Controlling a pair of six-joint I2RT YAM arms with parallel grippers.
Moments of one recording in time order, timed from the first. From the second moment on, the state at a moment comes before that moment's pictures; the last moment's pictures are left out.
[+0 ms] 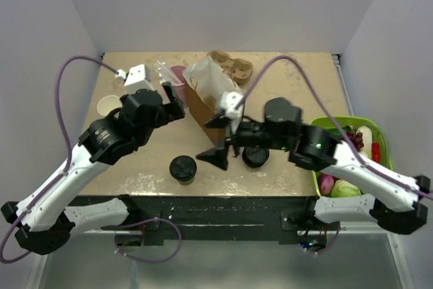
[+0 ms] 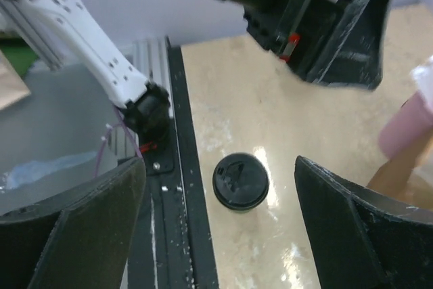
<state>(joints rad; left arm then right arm) -0.81 1.07 1.40 -0.83 -0.58 -0.73 1.05 1.09 1.35 -0.38 -0.31 0.01</state>
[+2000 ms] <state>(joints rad) -0.31 0.87 0.96 -0.94 -0.48 -0.72 1.42 1.90 1.60 -0.61 0.44 0.23</state>
